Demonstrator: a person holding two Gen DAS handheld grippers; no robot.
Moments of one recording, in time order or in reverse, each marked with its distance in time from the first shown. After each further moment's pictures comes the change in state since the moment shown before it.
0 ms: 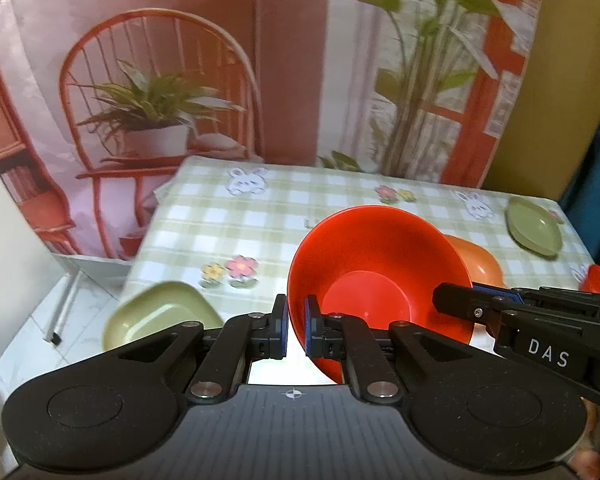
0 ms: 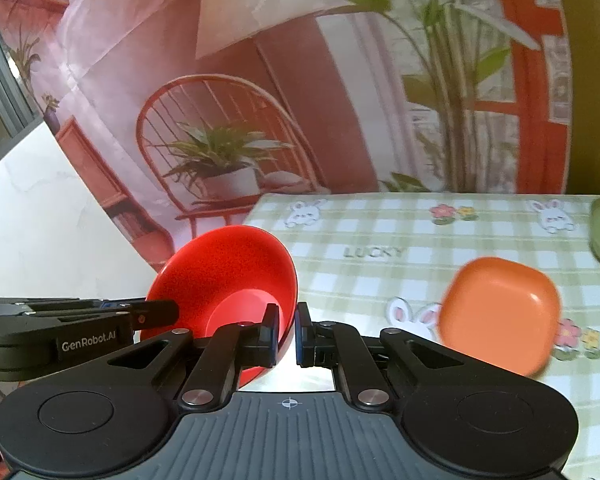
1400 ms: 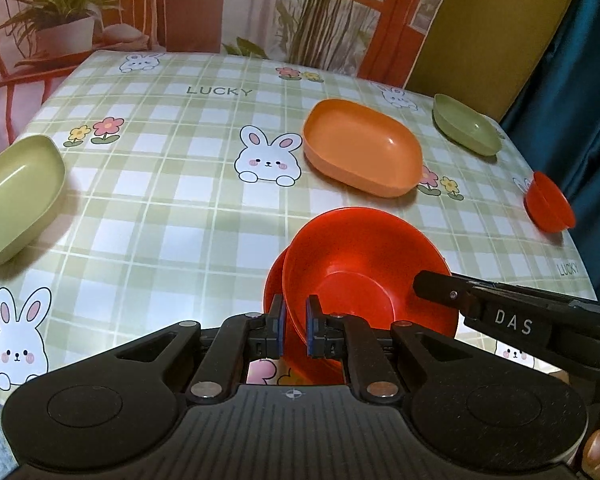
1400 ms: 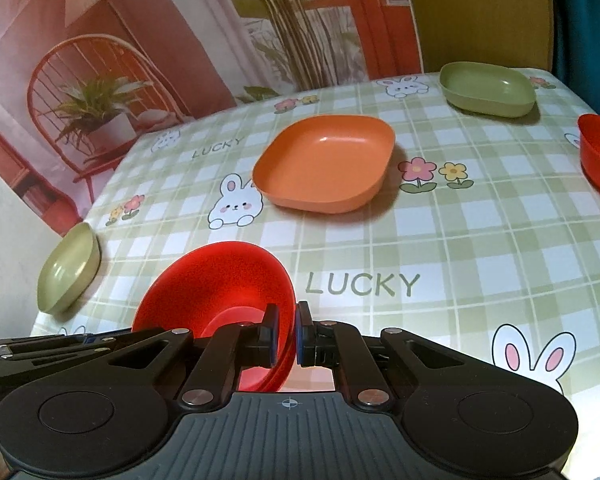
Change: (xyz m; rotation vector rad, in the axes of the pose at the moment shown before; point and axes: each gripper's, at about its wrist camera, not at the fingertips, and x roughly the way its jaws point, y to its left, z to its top) left arm 0.058 -0.077 -0.102 -0.017 0.162 -0.196; right arm -0.033 -0.115 -0.126 0.168 0.103 -0.214
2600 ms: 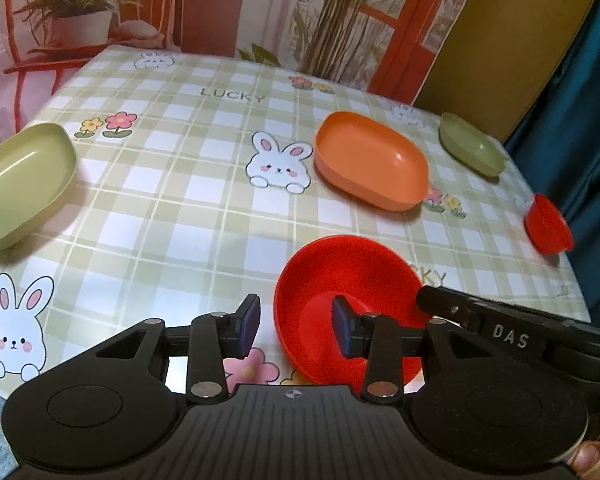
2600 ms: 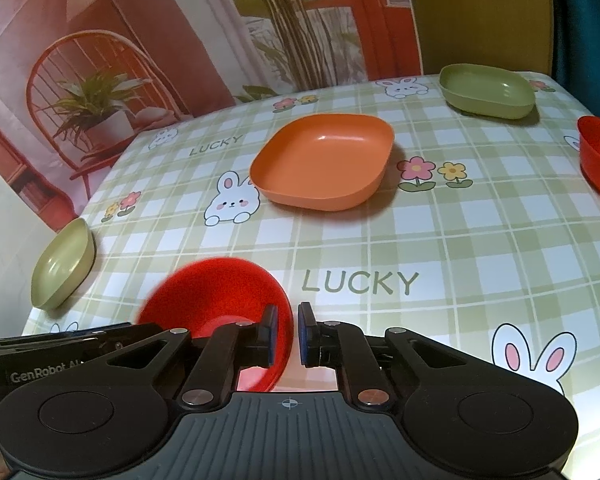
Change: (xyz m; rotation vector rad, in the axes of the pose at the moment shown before) left arm -0.007 0.011 -0.007 -0.067 -0.038 -0.036; right arm 0.004 -0.007 -0.002 -0.010 -0.010 -0.002
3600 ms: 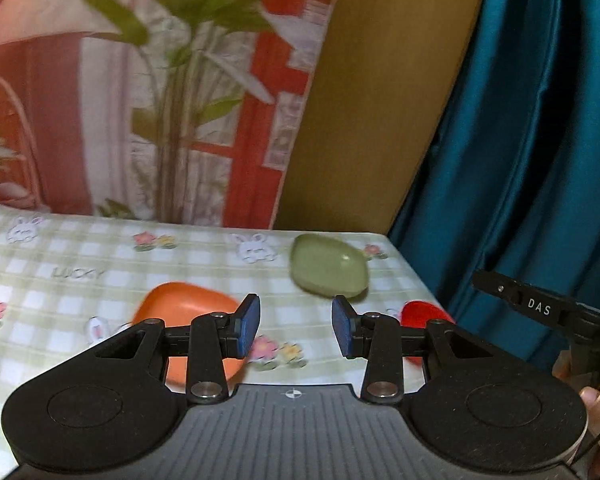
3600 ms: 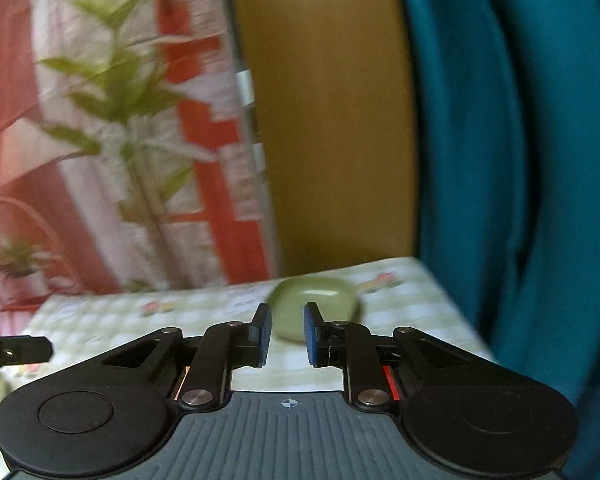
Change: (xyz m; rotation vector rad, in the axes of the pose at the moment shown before) left arm -0.029 -0.165 0.092 0.192 -0.270 -0.179; right arm -0.136 -0.162 0.113 -0.014 -0.458 -0.221
